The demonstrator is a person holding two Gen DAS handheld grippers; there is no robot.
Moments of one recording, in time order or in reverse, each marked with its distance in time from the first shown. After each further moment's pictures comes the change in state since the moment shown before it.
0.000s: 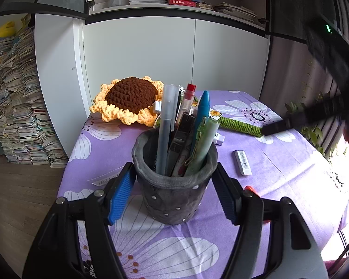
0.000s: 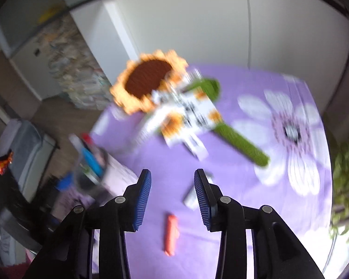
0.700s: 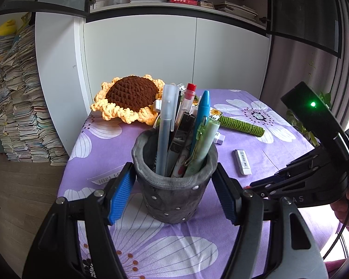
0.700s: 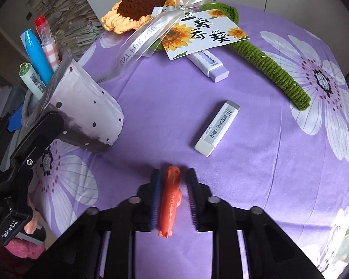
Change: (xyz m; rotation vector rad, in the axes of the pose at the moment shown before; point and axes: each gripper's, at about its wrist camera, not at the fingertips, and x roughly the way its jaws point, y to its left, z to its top) left arm 0.000 0.001 0.001 -0.005 0.013 0.003; right arm 0.078 0.016 -0.049 -0.073 0.234 -0.026
